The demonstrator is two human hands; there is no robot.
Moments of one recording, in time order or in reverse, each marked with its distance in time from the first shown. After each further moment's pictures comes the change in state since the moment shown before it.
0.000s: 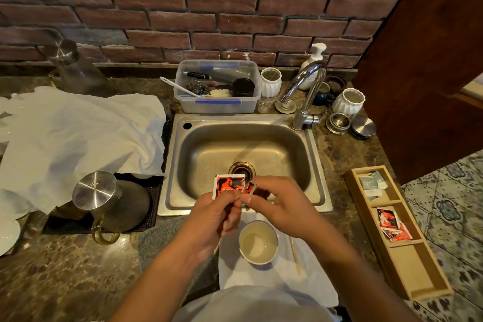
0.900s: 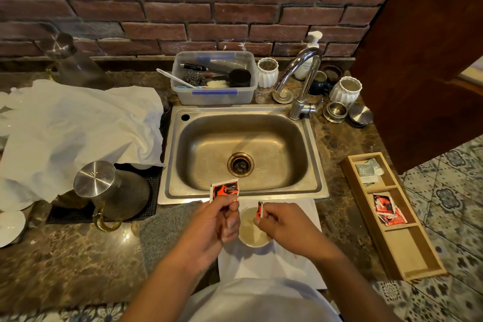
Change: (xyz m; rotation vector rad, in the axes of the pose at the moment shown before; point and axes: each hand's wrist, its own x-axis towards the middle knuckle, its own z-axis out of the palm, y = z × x) left_hand -0.016 -0.036 -0.002 -0.188 -0.020 -0.100; right_hand -0.061 0.048 0.032 -0.133 -0.116 0.422
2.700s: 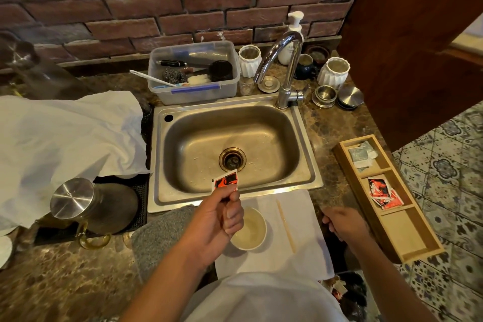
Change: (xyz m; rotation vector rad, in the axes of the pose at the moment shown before) left_hand 0.036 -0.002 0.016 -0.091 -0.094 -0.086; right_hand -0.017 0.174 -0.023 0.424 0.363 0.787
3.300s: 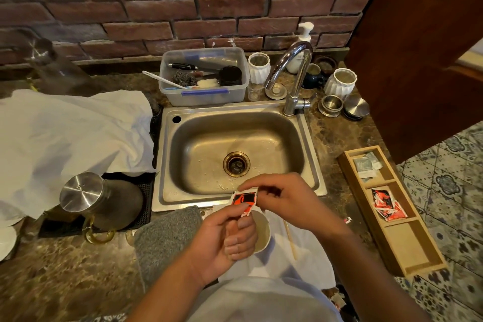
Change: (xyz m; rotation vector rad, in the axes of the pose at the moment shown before) left_hand -0.019 -0.009 -0.005 -0.097 -0.320 -0.173; right_hand -0.121 -0.164 0.032 -0.103 -0.488 -1.014
